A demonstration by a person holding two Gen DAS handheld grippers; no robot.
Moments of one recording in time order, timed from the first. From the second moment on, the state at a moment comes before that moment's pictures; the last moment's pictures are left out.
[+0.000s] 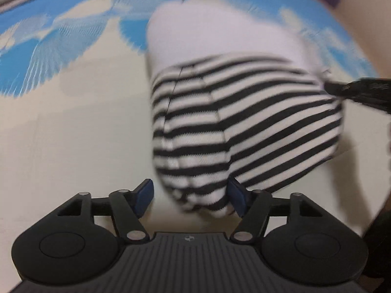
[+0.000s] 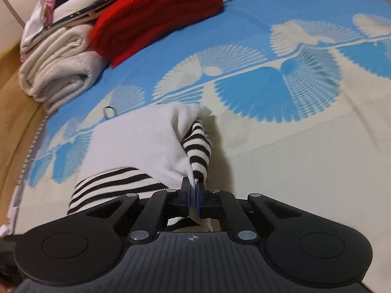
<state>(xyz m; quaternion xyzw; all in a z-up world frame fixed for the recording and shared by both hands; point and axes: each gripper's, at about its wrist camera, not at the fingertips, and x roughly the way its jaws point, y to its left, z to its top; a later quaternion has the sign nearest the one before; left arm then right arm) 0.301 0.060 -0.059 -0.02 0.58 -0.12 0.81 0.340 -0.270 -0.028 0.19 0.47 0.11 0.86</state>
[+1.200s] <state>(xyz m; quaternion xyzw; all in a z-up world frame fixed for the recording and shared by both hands) 0.084 -0.008 0.040 -0.04 0.37 0.03 0.93 0.100 -0.225 0.054 0.00 0.34 0.06 0.94</state>
